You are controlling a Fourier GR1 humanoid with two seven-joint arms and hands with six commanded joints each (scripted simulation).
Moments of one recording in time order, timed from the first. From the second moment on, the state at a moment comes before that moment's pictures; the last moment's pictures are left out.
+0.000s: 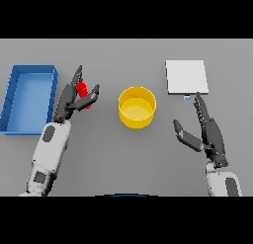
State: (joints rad) left arm -0.47 0.03 0.05 -0.96 -0.15 0.04 -0.14; right arm 0.10 -0.09 0.09 -1.71 0.16 0.01 -0.09
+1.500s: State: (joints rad) left arm -0.57 0.07 0.00 -1.04 -0.13 0.02 -0.13; right arm 0.10 -0.09 0.10 -1.71 0.21 -0.01 -0.14
